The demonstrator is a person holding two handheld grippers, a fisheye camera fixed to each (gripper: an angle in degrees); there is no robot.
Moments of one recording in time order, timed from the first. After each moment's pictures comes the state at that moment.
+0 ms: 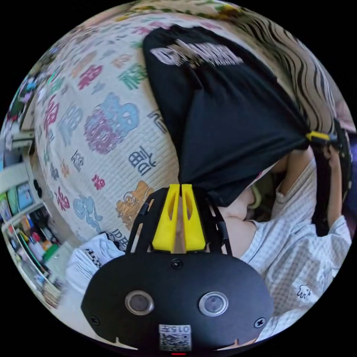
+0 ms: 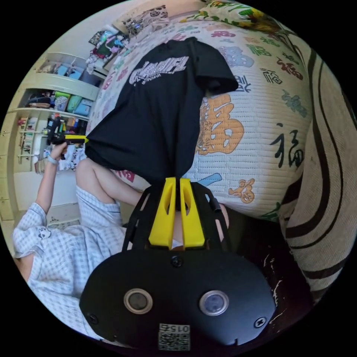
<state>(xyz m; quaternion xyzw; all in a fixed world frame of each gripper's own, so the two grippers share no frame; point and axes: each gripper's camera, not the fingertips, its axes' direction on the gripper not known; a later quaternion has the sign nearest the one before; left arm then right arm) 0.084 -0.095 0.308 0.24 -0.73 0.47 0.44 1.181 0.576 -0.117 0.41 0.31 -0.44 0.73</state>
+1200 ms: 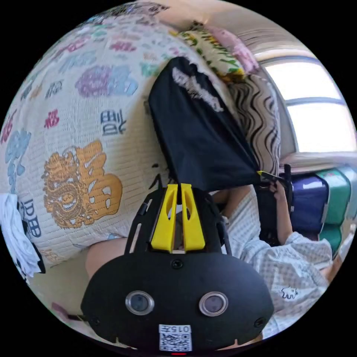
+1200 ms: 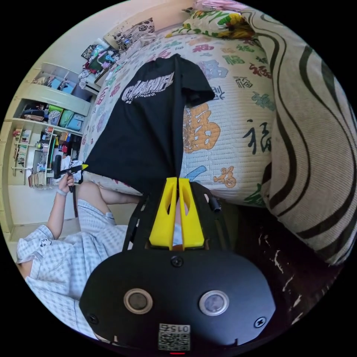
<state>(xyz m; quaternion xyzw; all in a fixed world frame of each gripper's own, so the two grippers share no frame) -0.097 -0.065 0.152 0.26 -0.44 0.58 0.64 1.158 0.668 -0.085 0.47 0.29 -0.42 0.72</state>
